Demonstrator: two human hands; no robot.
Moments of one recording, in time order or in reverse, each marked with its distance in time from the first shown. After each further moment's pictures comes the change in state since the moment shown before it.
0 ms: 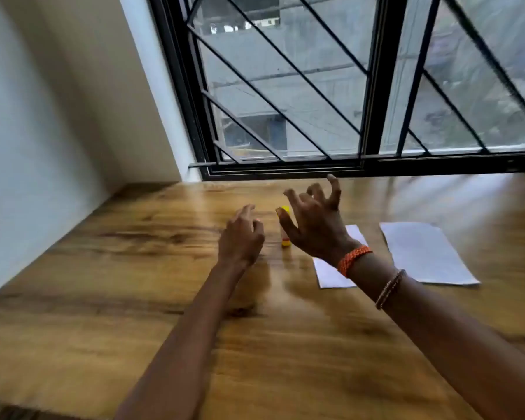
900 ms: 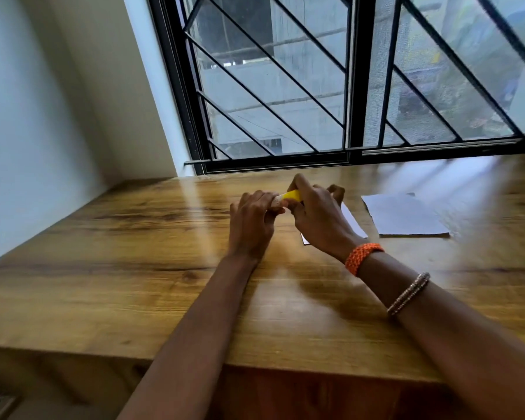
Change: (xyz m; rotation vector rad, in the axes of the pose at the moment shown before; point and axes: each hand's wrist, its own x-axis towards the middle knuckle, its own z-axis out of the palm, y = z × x) left_hand -0.057 0.013 0.033 0.137 0.309 0.514; right_hand -0.078 -0.001 -0.028 0.537 0.101 0.021
